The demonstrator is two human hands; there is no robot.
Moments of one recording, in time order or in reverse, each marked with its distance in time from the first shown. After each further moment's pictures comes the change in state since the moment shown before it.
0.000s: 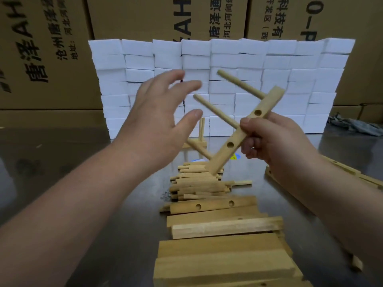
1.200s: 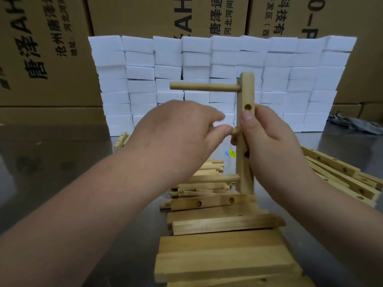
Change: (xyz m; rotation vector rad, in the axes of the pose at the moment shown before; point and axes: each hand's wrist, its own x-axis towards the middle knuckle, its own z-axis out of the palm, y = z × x) left_hand -0.007 0.040 -0.006 0.203 -0.258 -0.015; right_hand -0.021 0.002 0.022 -0.277 0.121 -0.218
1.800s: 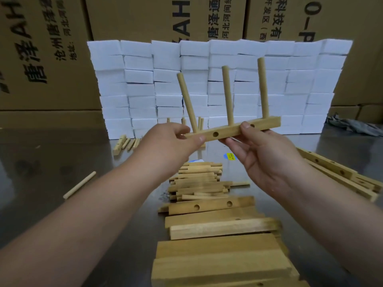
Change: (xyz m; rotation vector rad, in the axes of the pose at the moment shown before) left_hand 0.006 -0.031 0.039 -0.598 -0.031 -0.535; right_hand 0.020 0.012 0.000 0.897 0.122 0.520
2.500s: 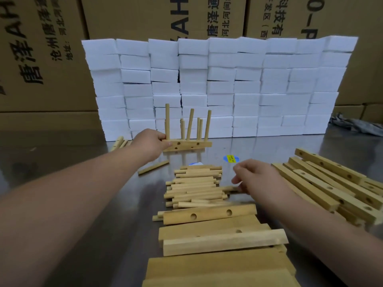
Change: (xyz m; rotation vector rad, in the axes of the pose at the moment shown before) left_hand 0.128 -0.100 0.019 0.293 -0.005 -0.117; right_hand 0.028 0.039 -0.069 -1.142 0.024 -0.060
